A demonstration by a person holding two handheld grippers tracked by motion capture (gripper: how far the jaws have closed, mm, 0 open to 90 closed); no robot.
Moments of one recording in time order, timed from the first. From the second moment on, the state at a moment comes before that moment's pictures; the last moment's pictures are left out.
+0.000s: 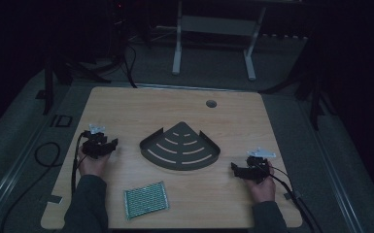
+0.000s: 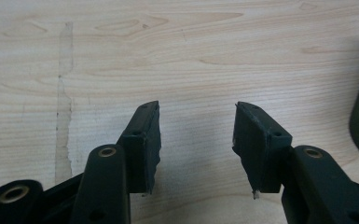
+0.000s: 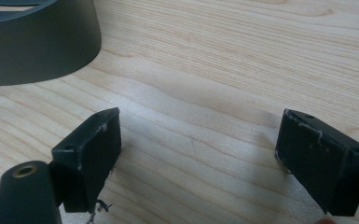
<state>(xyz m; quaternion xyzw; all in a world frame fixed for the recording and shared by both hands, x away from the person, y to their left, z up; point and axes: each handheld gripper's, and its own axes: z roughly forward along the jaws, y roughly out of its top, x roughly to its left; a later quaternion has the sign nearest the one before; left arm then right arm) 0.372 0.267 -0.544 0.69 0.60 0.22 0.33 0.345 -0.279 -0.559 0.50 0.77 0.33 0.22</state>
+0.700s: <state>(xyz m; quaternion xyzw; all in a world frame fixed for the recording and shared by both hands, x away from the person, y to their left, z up) 0.347 0.271 -0.518 0.71 0.58 0.19 0.35 0.346 -0.278 -0.559 0.50 0.77 0.33 0.21</state>
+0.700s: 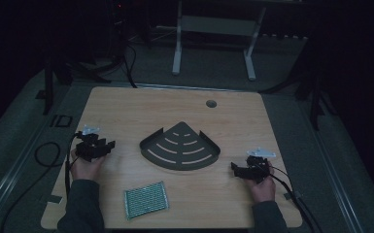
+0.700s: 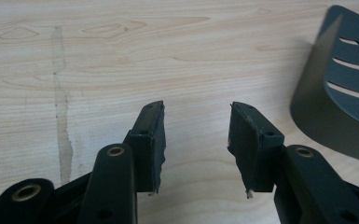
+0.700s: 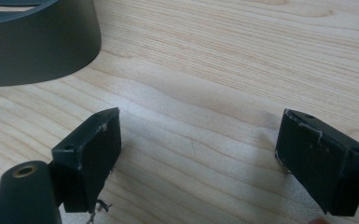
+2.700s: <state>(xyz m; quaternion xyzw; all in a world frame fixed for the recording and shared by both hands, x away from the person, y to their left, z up) 0.290 0.209 -0.507 0.81 0.44 0.10 0.37 0.346 -0.279 -0.559 0.50 0.77 0.33 0.21</state>
